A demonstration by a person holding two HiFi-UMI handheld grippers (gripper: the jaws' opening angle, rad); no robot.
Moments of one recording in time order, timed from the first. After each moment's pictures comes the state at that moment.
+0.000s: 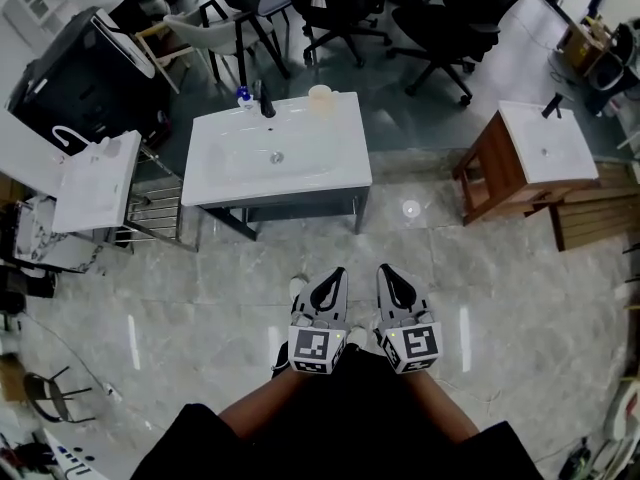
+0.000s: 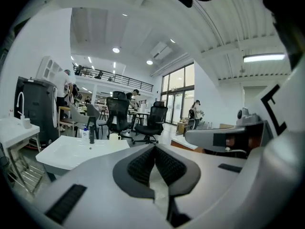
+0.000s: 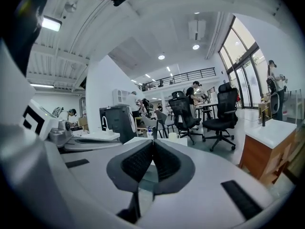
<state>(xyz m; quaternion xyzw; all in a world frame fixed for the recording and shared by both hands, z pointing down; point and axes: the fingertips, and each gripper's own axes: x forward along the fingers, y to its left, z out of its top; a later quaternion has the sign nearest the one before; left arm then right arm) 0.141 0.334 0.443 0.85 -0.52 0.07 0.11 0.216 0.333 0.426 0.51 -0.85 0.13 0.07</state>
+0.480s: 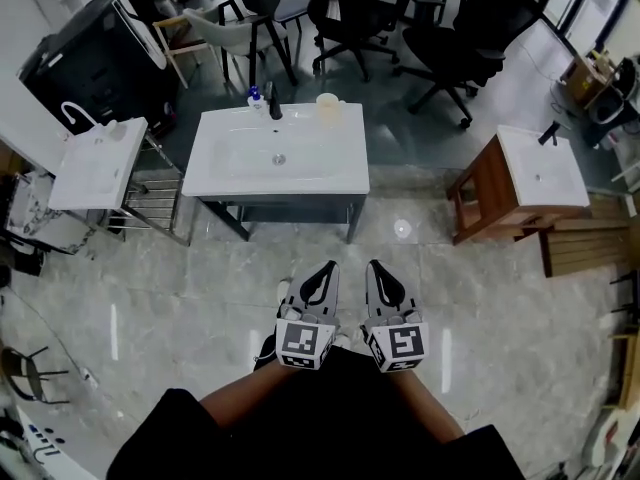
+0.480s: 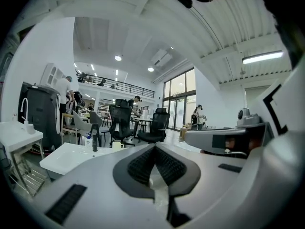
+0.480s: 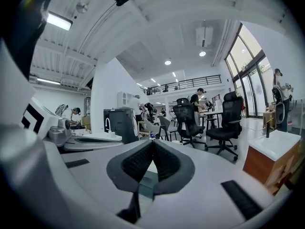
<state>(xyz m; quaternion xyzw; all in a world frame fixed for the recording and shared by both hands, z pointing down) 0.134 0.343 0.409 0.84 -0.53 0.05 0.09 0.205 0.341 0.393 0.50 -0.86 0.08 0.06</state>
